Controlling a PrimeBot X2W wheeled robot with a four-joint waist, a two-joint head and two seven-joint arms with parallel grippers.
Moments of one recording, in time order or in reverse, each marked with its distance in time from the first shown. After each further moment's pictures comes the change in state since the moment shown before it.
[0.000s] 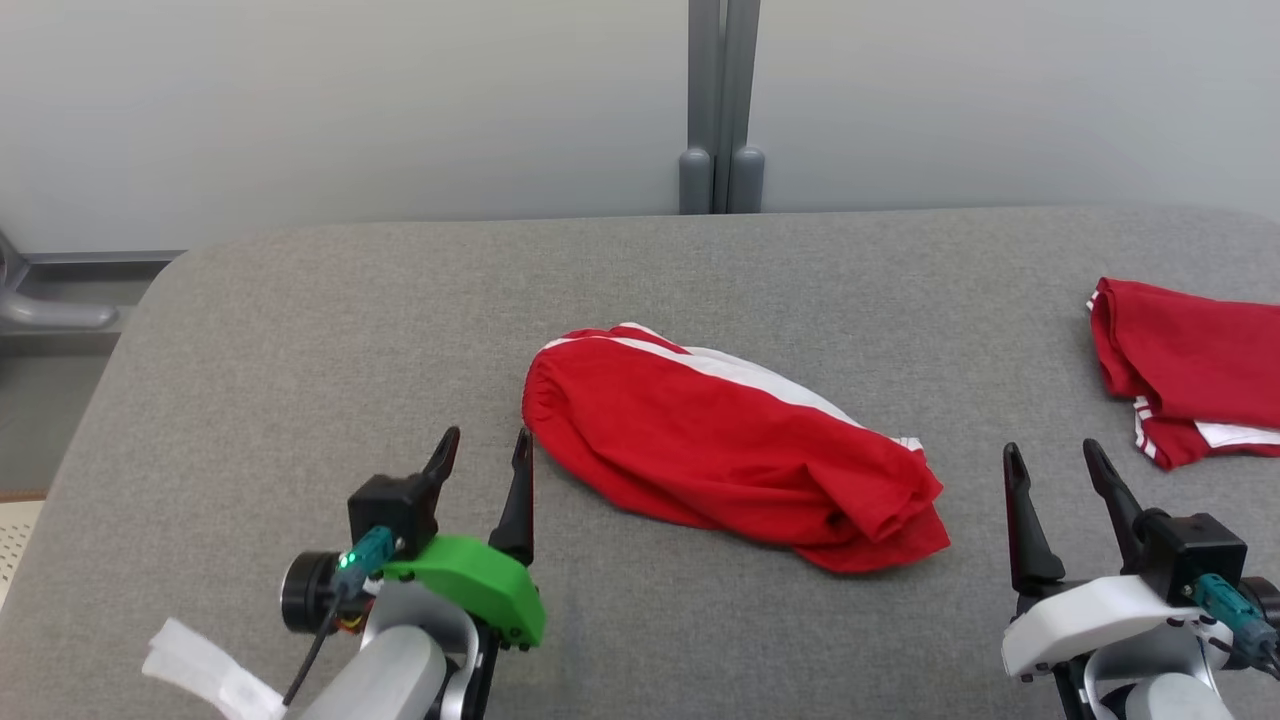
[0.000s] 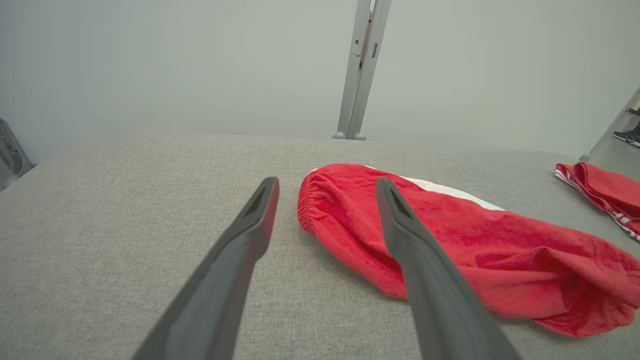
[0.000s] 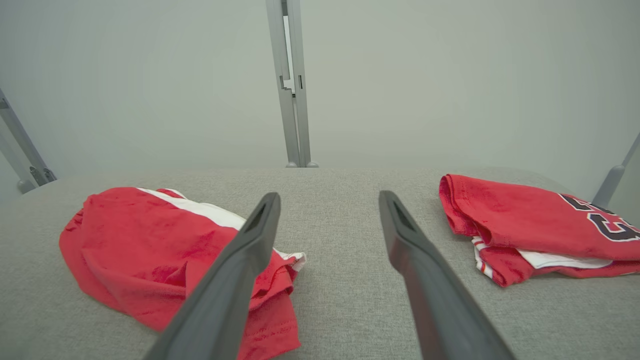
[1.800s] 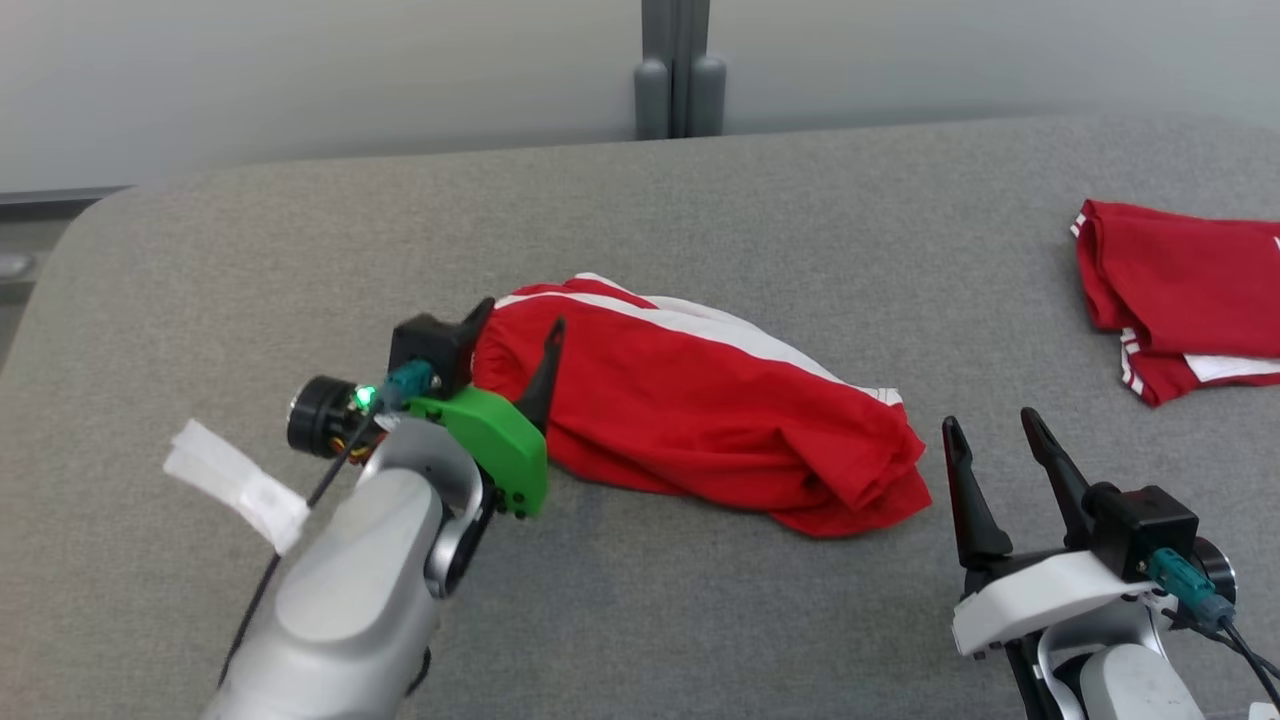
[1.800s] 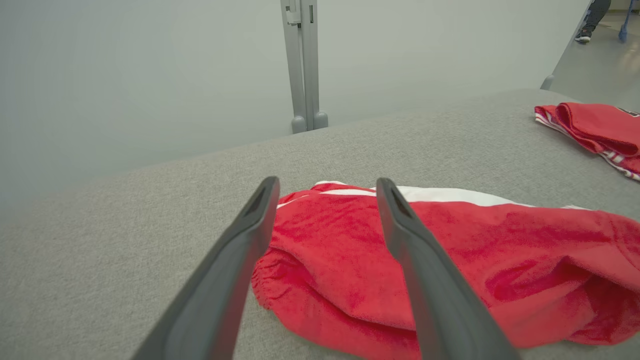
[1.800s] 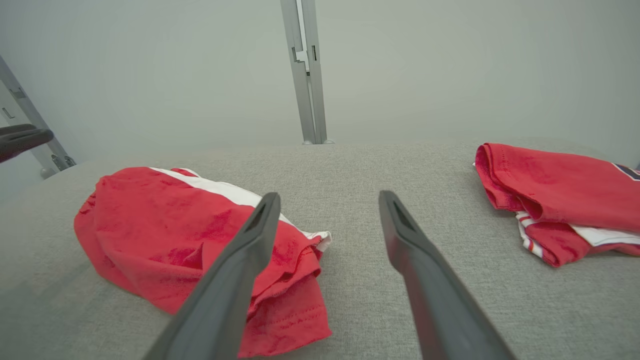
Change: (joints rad) left arm -0.194 -0.090 0.146 0.138 0.276 -0.223 0.178; right arm -0.027 0.000 0.105 -0.022 0.049 0.000 -0.001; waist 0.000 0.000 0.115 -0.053
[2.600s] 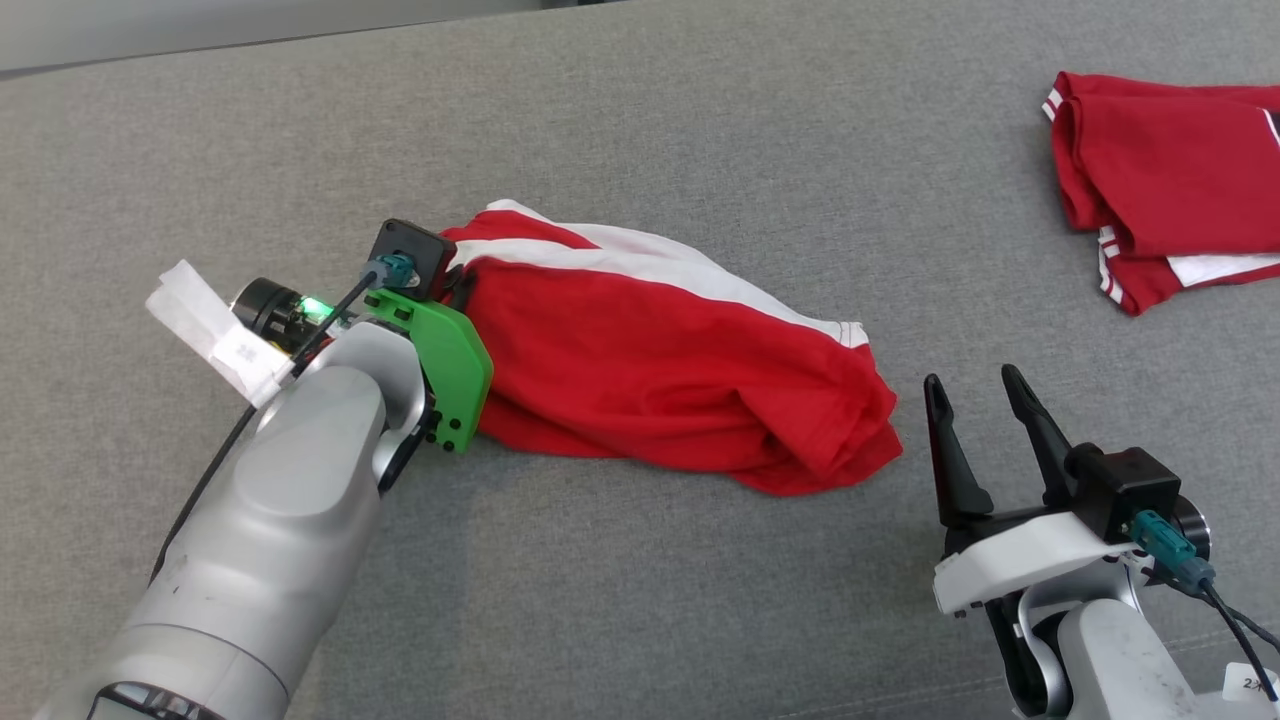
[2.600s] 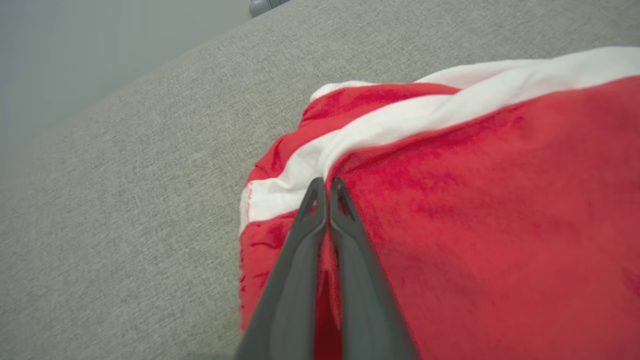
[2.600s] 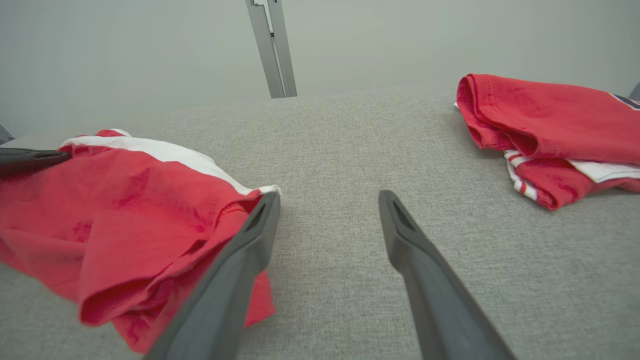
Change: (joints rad) left arm -0.320 0.031 -0.153 0.405 0.009 -0.123 0.097; right arm -0.108 0.000 0.027 0.090 0.018 0.000 -0.061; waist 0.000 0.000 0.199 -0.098
